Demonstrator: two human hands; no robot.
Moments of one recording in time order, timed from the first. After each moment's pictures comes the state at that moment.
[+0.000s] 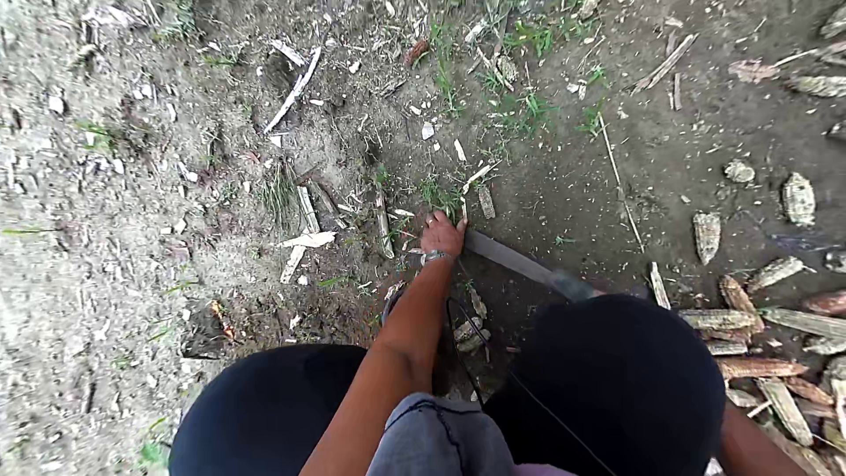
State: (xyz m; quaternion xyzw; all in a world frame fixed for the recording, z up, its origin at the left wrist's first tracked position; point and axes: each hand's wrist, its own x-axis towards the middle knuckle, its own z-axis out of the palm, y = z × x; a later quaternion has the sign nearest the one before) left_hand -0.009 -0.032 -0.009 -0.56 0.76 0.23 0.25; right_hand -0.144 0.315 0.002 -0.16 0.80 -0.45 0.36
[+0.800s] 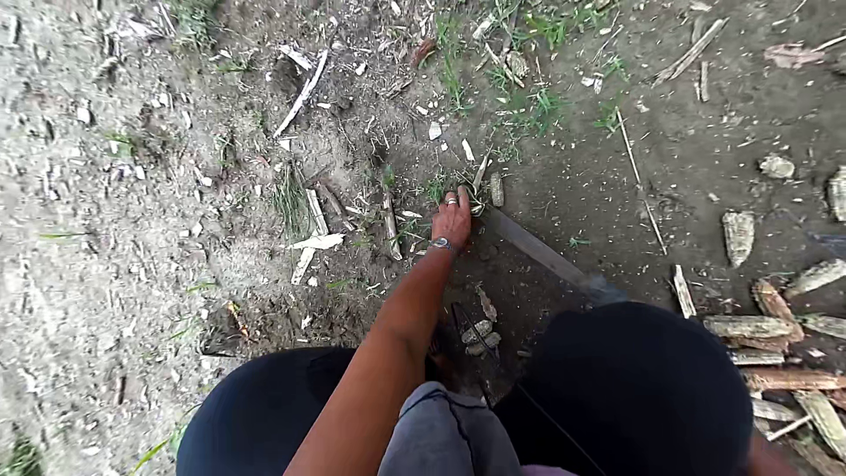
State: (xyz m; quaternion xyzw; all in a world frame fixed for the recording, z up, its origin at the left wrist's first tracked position) left_hand -0.035 -0.063 -0.014 -0.41 0.85 0.14 0.29; right_hand -0.161 0.288 0.074 -0.03 0.80 -0.37 0.47
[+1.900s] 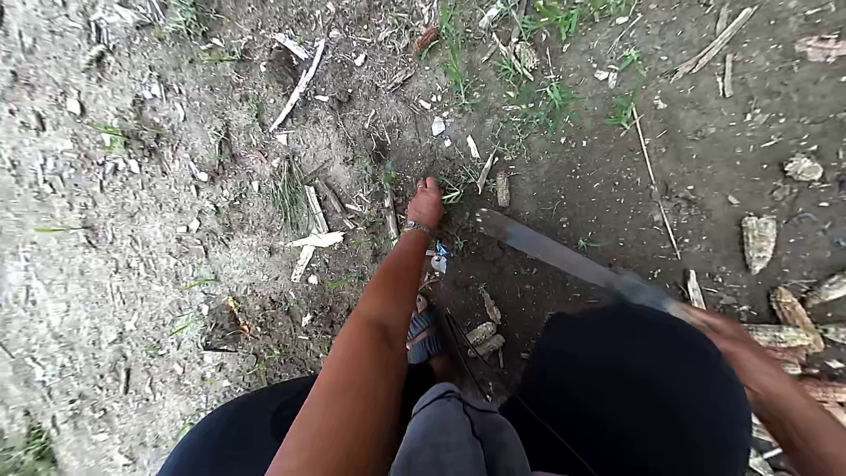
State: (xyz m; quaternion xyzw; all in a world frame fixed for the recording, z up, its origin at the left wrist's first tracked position) left_hand -0.017 -0.130 -0.006 -0.49 0.80 0.22 0.26; right_hand -0.193 0.316 0.056 0.01 0.69 -0.47 0.55
